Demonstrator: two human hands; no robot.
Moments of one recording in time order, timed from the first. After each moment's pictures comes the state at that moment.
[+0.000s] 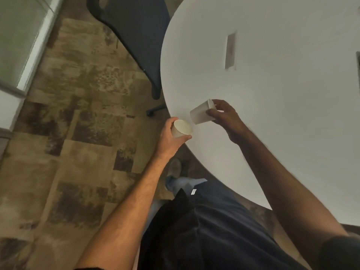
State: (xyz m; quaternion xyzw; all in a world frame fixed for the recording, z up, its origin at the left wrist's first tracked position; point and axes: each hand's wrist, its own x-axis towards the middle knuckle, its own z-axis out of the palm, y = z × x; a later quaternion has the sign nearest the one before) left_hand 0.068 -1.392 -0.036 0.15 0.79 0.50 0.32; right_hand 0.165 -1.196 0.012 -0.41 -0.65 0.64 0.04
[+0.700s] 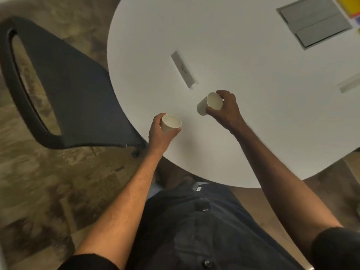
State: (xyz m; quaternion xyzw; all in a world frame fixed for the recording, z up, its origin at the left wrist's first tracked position) left_hand -0.138 -1.230 -0.038 0.35 0.74 0.39 0.41; right_hand 0.078 -1.103 0.004 -0.64 -0.63 0.40 0.19
